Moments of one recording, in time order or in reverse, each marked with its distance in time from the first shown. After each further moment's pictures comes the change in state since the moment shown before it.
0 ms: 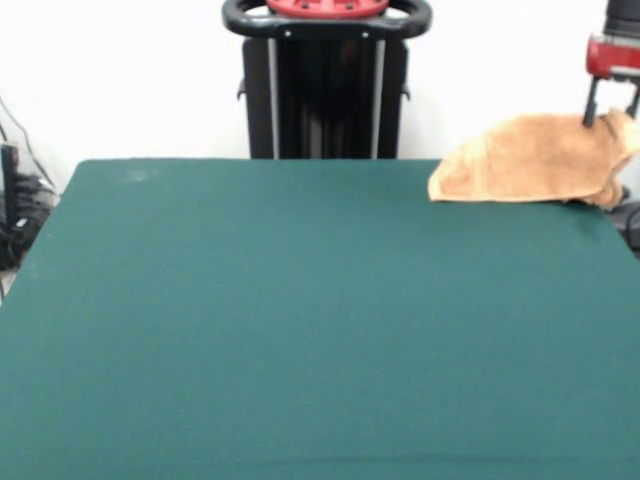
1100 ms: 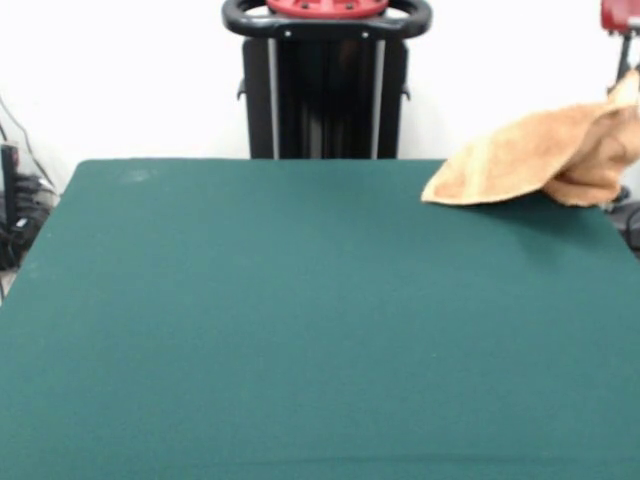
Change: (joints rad) arm -0.024 -0.179 -0.094 0.014 0.024 0.027 0.000
